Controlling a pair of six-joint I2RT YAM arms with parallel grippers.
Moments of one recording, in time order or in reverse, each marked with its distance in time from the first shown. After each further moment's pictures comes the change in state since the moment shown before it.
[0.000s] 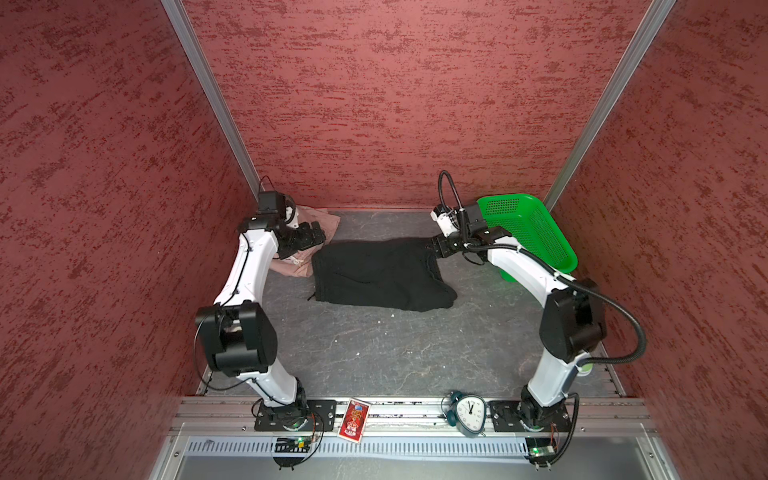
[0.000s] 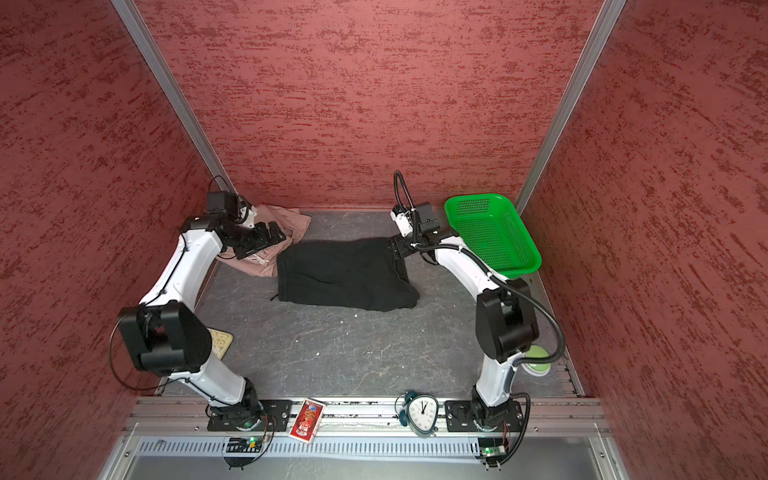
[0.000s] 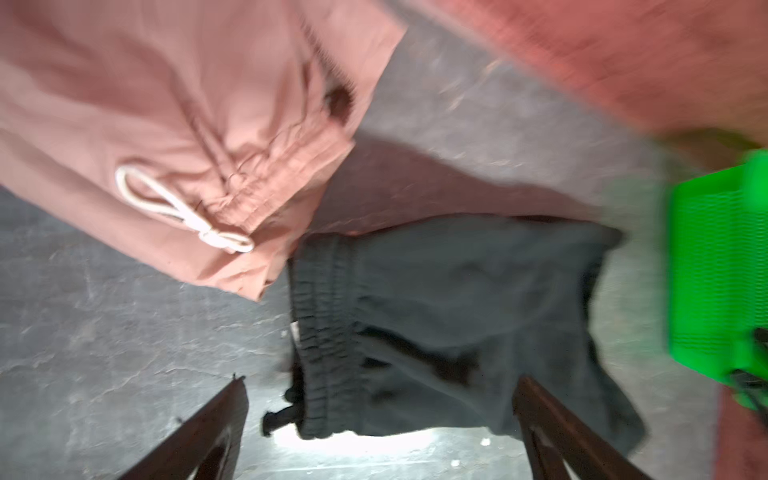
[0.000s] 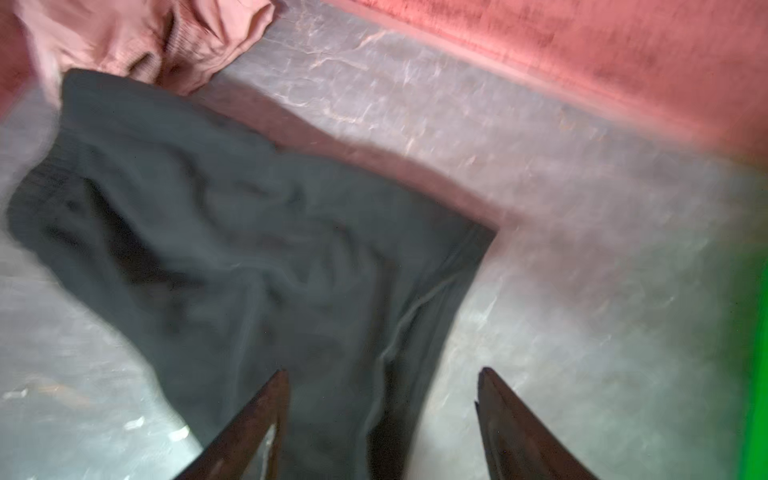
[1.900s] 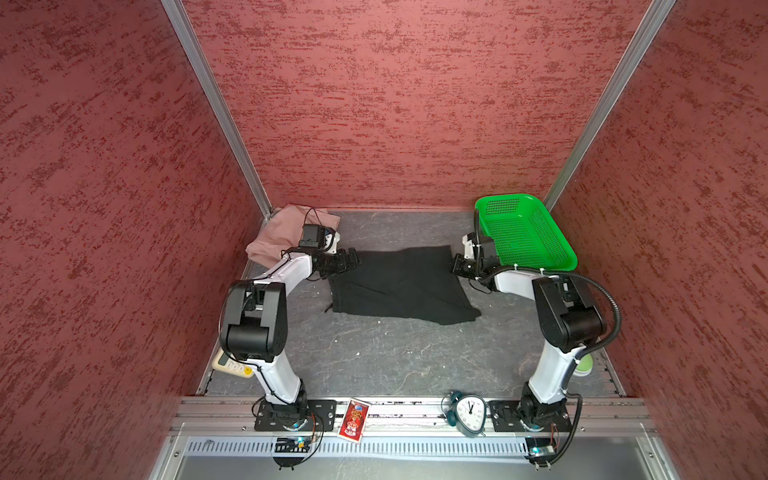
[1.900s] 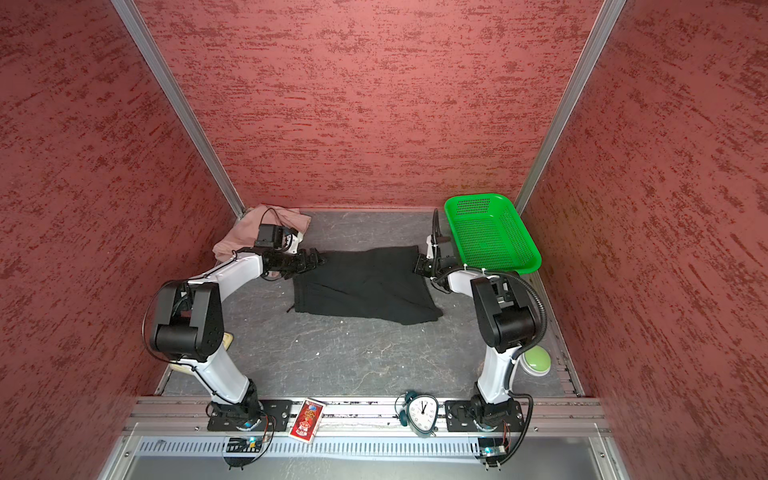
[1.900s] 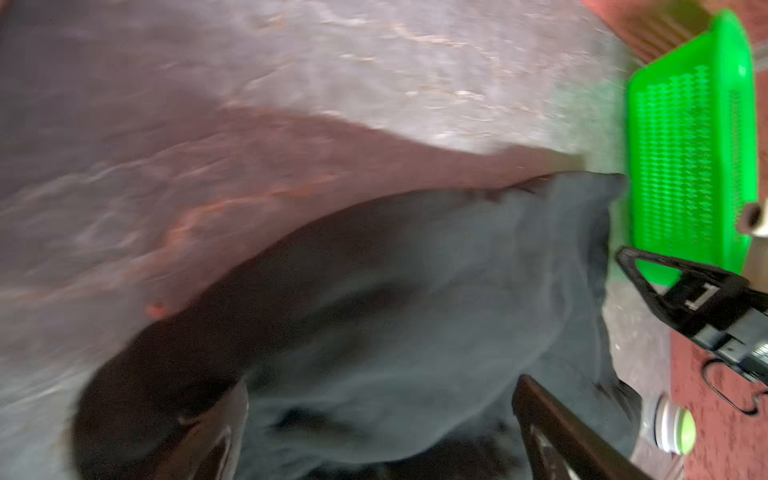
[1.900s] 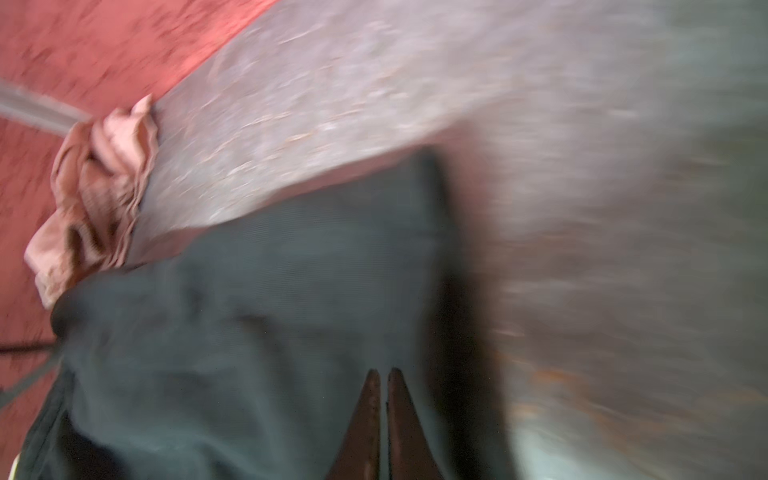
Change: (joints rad) left arm -0.168 0.161 -0.387 0.502 0.142 -0.070; right arm -0.165 0.100 -0.449 0.610 -0.036 0.568
